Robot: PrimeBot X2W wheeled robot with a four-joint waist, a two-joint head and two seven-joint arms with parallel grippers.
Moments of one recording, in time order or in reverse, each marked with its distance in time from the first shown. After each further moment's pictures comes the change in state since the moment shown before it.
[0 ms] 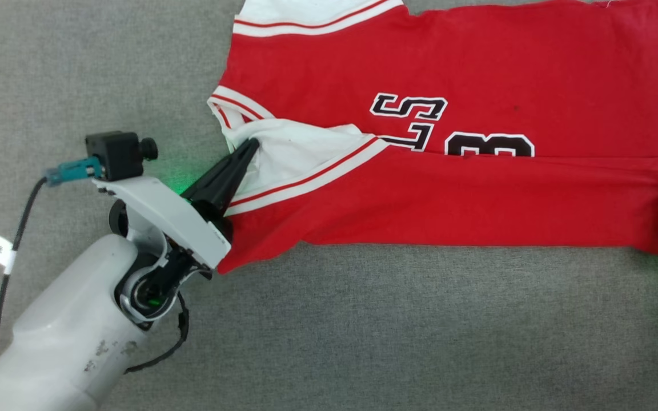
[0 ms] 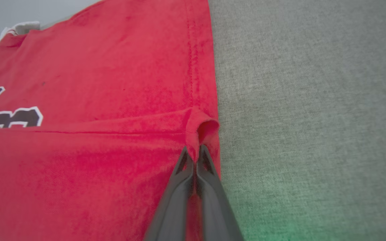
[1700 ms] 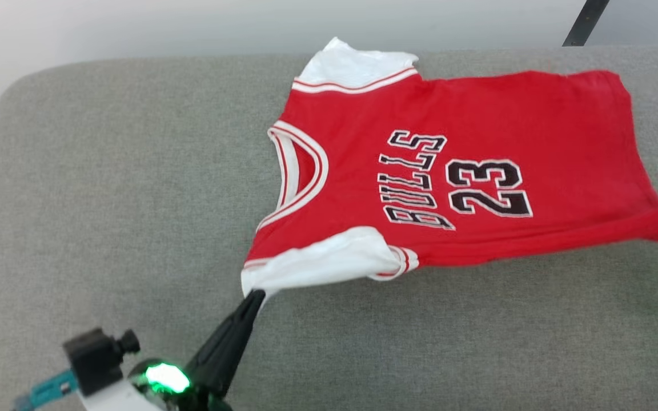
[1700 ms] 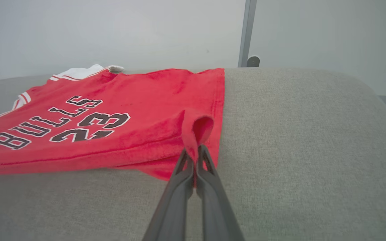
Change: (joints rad) left arm 0.680 0.044 0.235 -0.611 0.134 0.003 -0.176; right arm 0.179 -0.195 0.041 -0.123 0.062 0.000 -0.082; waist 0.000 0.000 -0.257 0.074
